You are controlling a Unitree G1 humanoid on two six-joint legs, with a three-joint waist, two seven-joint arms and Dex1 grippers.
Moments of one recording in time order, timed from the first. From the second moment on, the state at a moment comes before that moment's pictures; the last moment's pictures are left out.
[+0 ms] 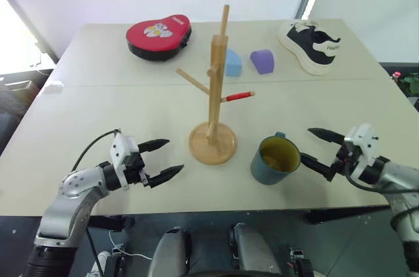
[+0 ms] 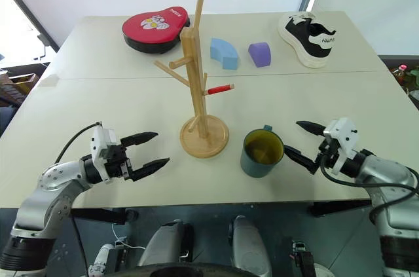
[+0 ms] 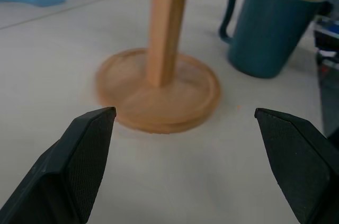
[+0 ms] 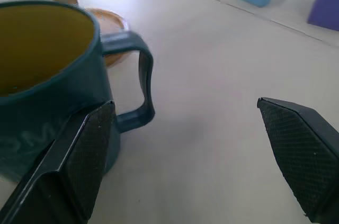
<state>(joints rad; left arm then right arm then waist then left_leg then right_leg) 0.02 0.58 0.06 -0.28 -0.51 0.26 -1.00 -0.02 -0.73 -0.28 -0.02 0.47 0.14 1.02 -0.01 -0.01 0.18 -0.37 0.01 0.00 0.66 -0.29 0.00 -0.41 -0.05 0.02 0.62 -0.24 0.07</state>
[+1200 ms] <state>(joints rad) 0.15 0.60 0.02 -0.40 -0.51 0.25 -0.99 -0.27 -0.68 -0.10 0.25 0.41 0.08 1.21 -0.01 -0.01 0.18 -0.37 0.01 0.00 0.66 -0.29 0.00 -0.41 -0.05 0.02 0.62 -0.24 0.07</state>
